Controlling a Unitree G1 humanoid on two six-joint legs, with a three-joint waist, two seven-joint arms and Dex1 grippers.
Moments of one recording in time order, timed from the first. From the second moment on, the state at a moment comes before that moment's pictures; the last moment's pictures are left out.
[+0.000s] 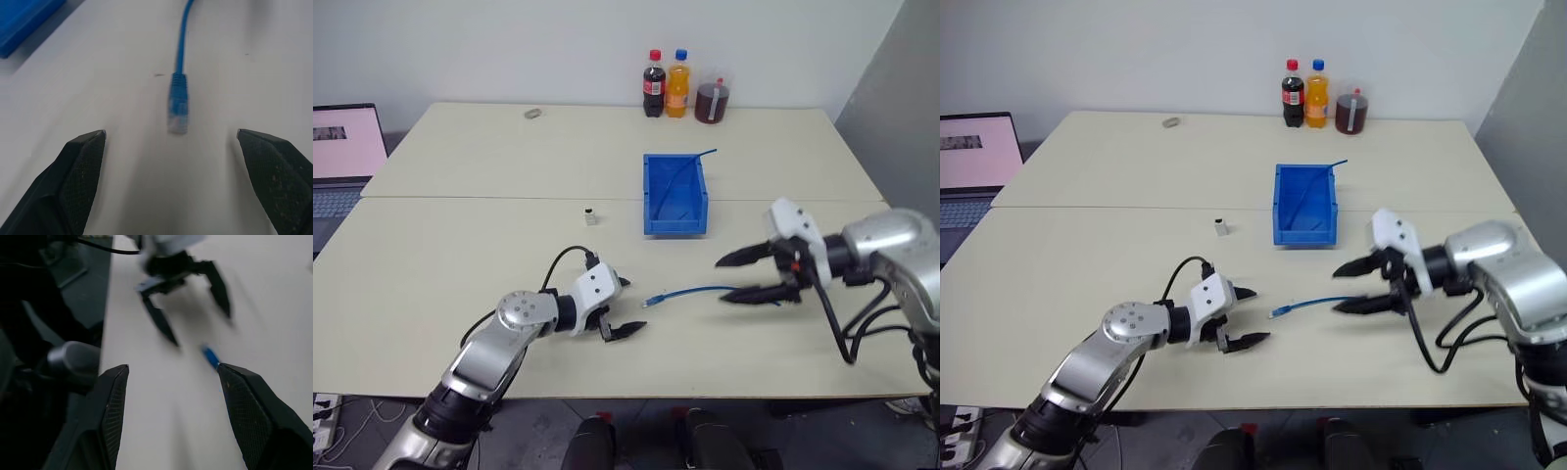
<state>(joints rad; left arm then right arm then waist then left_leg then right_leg) -0.31 0.63 -0.28 -0.19 -0.17 0.42 -0.88 -0.51 -0.82 0.11 -0.48 0.53 0.92 1.27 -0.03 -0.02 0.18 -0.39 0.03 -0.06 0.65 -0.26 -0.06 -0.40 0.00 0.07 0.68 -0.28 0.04</state>
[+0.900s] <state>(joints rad) -0.40 0.52 -0.35 0.01 -0.07 0.25 -0.98 -0.49 -0.85 0.26 -0.54 0.44 0.99 0.97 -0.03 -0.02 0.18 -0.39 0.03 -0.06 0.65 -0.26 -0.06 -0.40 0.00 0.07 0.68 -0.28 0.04</state>
